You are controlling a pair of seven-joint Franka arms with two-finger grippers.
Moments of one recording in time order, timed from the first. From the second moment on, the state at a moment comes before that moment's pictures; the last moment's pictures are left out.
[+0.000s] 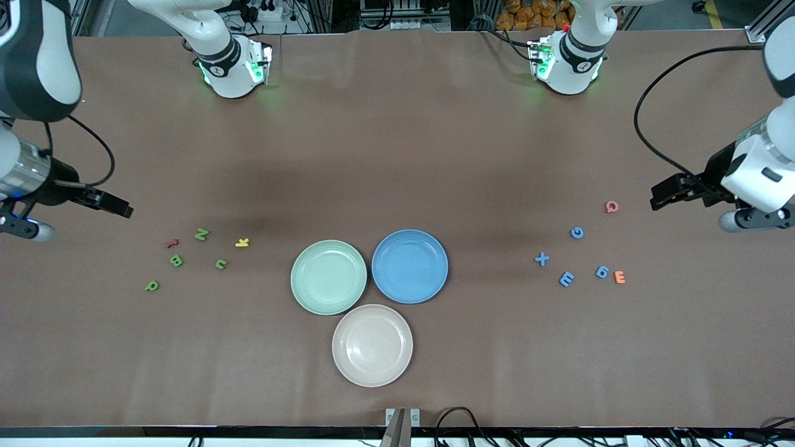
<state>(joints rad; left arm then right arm) -0.02 0.14 -0.06 -1.56 -0.01 1.70 -0.15 0.05 0.09 -0.12 -1.78 0.03 1.81 0.27</state>
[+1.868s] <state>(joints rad) -0.02 0.30 -0.11 -2.26 0.08 2.47 -0.36 0.05 0.41 -0.12 -2.20 0.09 2.60 0.35</state>
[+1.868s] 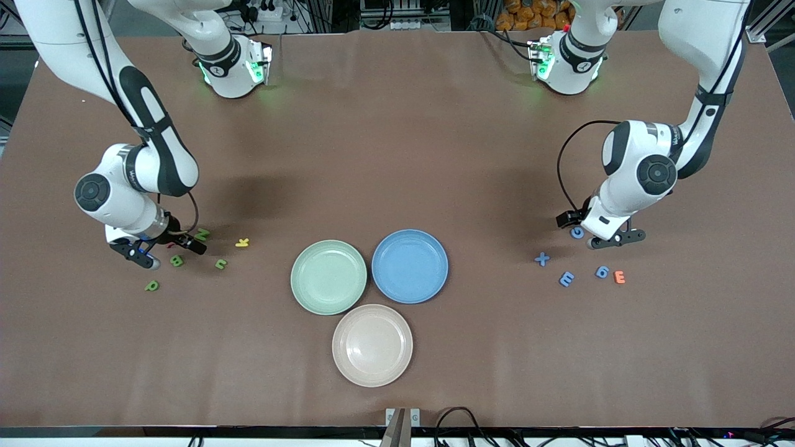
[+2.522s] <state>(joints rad) 0.02 0.38 -0.11 -2.28 0.11 2.62 -0.36 0.05 0.41 -0.11 -2.28 0.09 2.68 0.35</state>
